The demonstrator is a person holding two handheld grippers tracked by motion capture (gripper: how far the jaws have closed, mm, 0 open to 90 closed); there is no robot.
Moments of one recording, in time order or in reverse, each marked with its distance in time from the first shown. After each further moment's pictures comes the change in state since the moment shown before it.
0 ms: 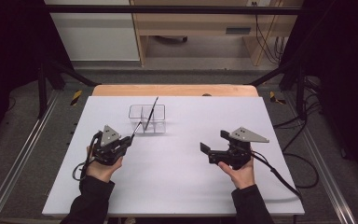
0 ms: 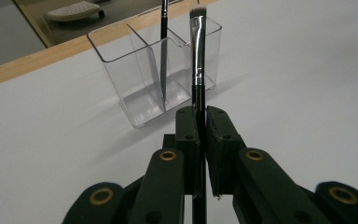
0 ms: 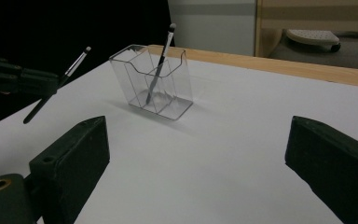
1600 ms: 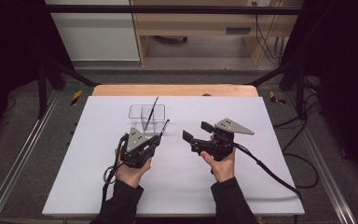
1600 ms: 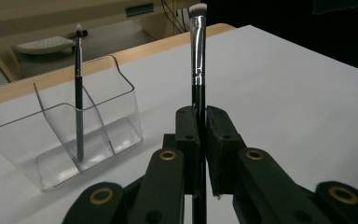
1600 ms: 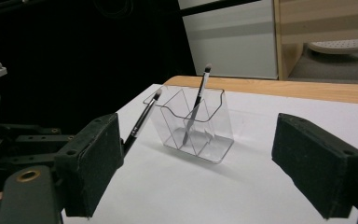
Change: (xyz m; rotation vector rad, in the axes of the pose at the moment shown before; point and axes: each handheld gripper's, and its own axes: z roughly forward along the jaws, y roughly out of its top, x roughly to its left) left arm -0.069 0.024 0.023 -0.157 -0.091 -0.038; right arm 0.032 0.025 0.031 -0.092 0.070 0.105
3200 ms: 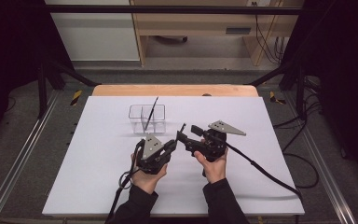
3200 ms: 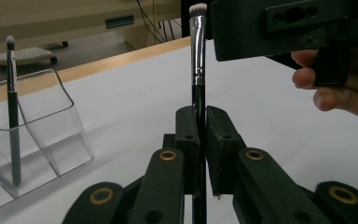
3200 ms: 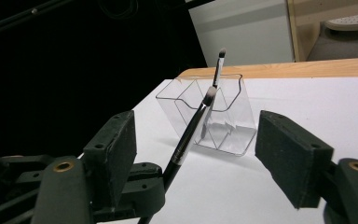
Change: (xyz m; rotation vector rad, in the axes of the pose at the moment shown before) left arm -0.040 0.001 0.014 -0.053 -0.065 -0.007; right arm 0.004 -0.012 0.016 0.018 0.039 0.106
